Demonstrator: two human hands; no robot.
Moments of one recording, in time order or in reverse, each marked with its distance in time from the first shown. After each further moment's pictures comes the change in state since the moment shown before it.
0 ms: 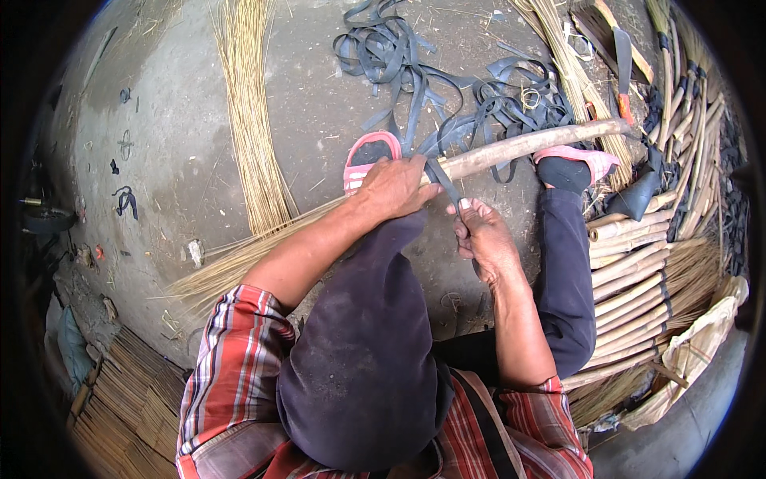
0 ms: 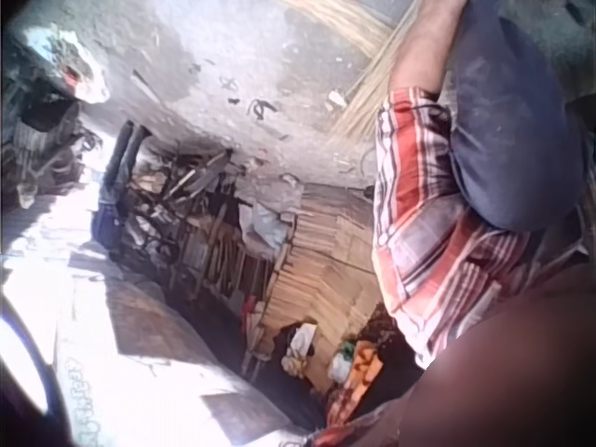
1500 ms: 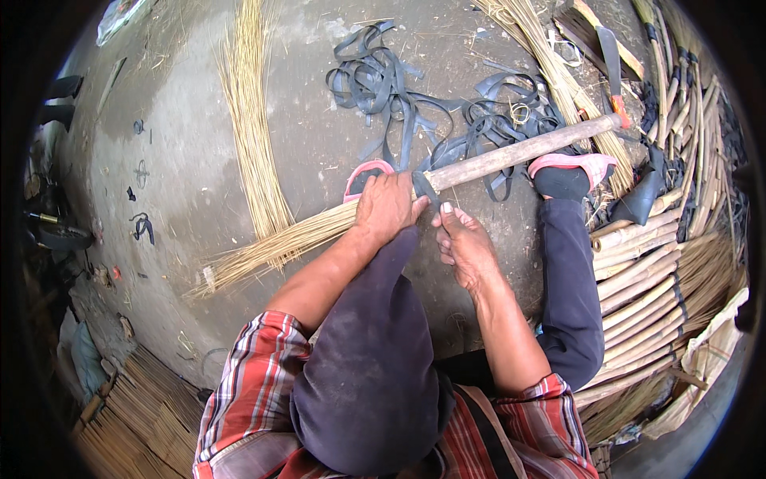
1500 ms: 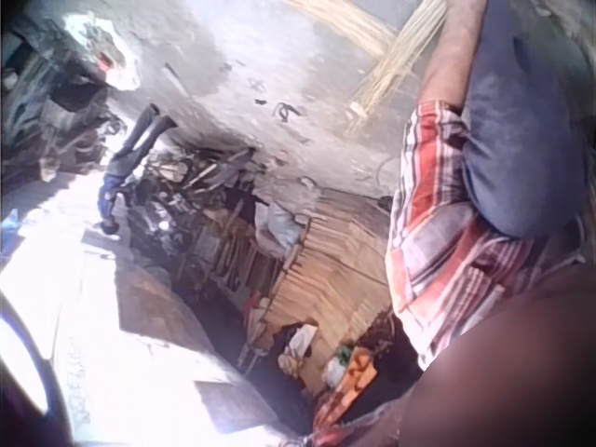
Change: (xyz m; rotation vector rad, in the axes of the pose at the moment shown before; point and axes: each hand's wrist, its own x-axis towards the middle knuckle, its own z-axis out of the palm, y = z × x) left_hand 0.011 -0.006 0.022 0.303 0.372 0.008; right_hand 0.018 -0.012 0.014 0.180 -0.044 0.017
